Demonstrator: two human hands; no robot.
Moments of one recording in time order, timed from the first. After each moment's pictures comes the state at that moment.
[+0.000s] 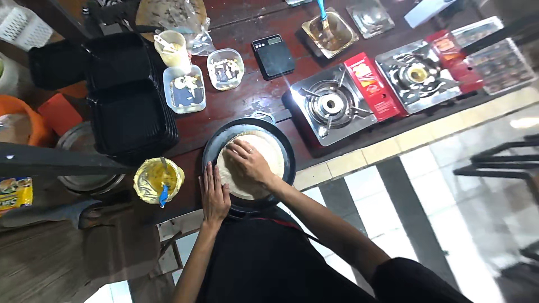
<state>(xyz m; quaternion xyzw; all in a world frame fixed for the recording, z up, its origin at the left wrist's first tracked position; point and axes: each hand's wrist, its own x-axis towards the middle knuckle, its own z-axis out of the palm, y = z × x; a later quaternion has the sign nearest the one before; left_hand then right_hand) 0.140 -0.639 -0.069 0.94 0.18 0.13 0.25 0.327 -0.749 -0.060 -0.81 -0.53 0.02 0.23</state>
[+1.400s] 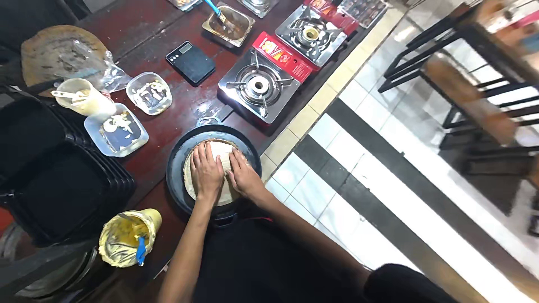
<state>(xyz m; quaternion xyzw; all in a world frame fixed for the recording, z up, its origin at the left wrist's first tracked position) 0.281 -0.657 -0.045 0.98 0.02 0.03 0.20 0.265 -0.805 -0.020 -0.95 -0.13 0.14 0.23</state>
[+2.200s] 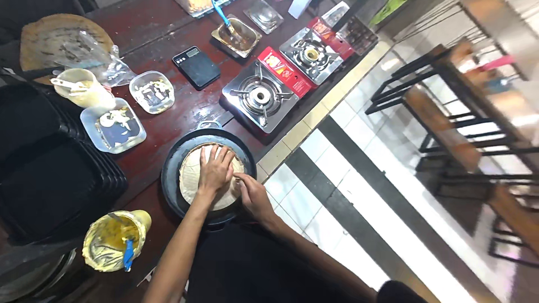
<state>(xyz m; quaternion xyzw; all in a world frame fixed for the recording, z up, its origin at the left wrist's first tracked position) 0.301 -0.672 -0.054 0.96 -0.16 0.05 0.23 0.231 -0.828 0.015 -0.91 -0.12 0.03 0.38</state>
